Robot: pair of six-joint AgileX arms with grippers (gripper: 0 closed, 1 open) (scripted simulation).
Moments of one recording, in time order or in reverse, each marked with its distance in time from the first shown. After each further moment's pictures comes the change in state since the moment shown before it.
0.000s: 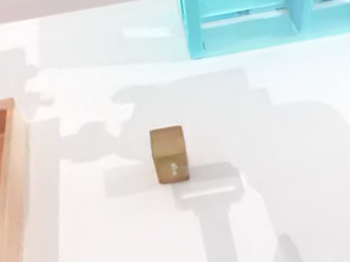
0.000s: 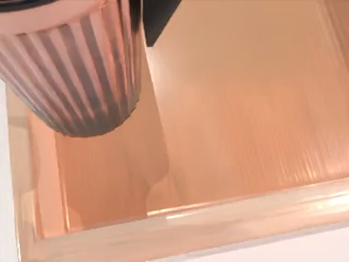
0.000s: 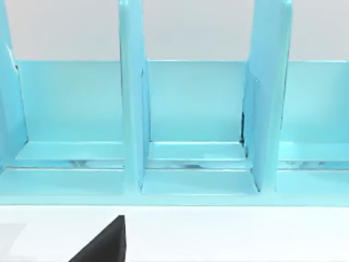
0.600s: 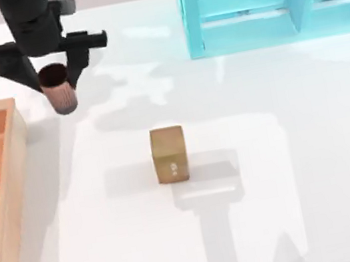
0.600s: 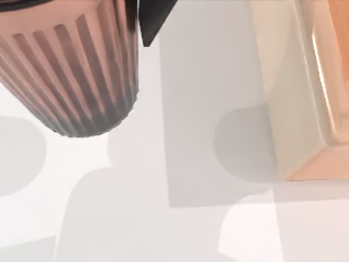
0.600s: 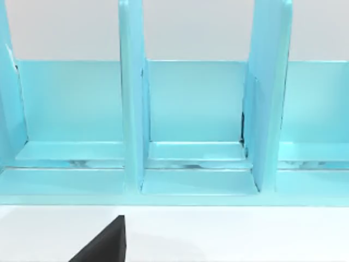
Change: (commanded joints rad) left arm -0.279 0.317 0.248 -0.010 -0.016 -0.410; right arm 0.000 0.000 0.000 0.000 0.000 0.000
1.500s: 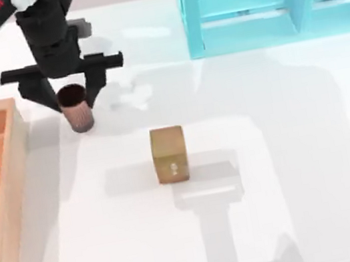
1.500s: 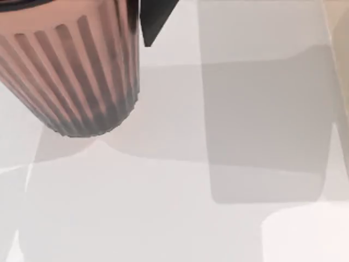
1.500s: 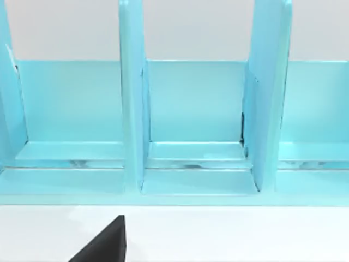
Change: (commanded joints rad) left arm -0.019 0.027 -0.127 0.124 0.023 -0.054; right arm 0.000 0.000 0.000 0.000 0.000 0.000
